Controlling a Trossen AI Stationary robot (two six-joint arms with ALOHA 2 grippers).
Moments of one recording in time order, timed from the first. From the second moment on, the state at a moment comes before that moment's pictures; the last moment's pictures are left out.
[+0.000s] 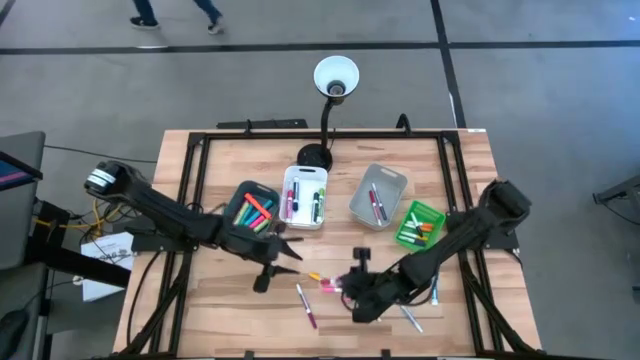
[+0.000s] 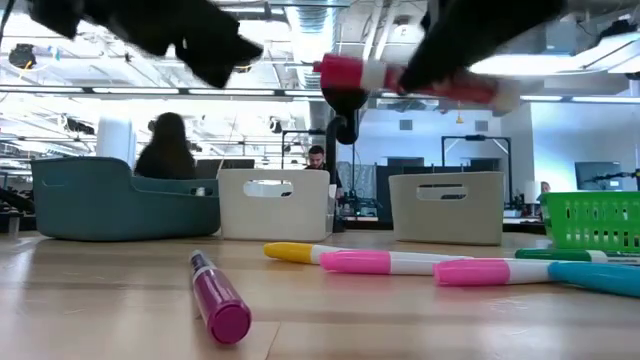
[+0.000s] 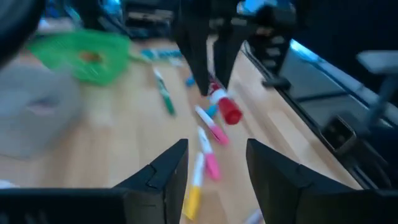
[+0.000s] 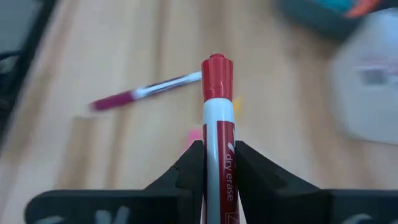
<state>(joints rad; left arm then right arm) -0.40 1.38 0.60 0.42 -0.08 -0.03 0.60 1.80 1.21 -0.35 0.48 0.33</state>
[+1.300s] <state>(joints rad) -0.37 1.02 0.48 0.31 -0.40 0.09 -0.14 1.96 1.21 0.05 0.21 0.54</state>
